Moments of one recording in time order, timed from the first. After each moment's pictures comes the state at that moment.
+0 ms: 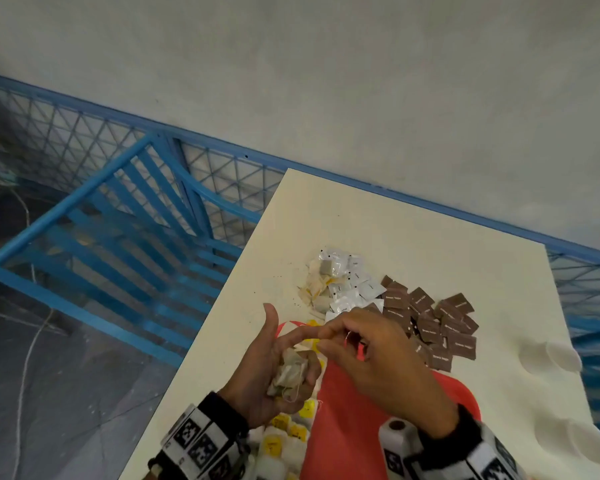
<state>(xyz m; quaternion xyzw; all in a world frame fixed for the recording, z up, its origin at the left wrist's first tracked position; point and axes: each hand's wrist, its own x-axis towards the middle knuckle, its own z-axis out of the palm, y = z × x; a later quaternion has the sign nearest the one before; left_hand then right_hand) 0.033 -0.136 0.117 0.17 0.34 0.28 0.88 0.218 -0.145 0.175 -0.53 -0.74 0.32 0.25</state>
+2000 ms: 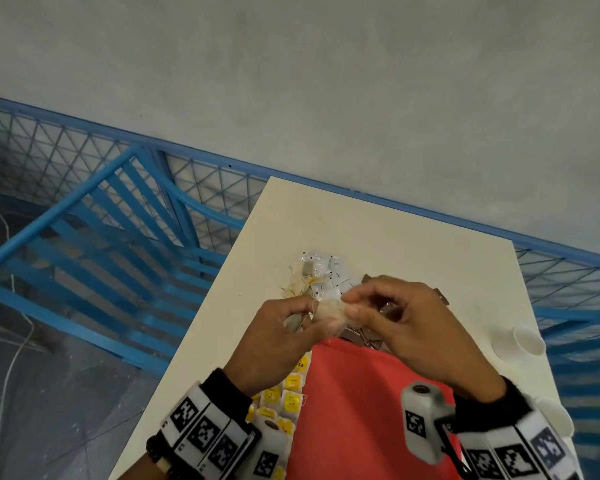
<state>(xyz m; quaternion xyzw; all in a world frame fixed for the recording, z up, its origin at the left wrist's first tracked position) 0.062 -0.138 0.178 0.60 0.39 0.39 0.58 0.265 -0.151 0.232 -0.56 -0.70 0.34 0.29</state>
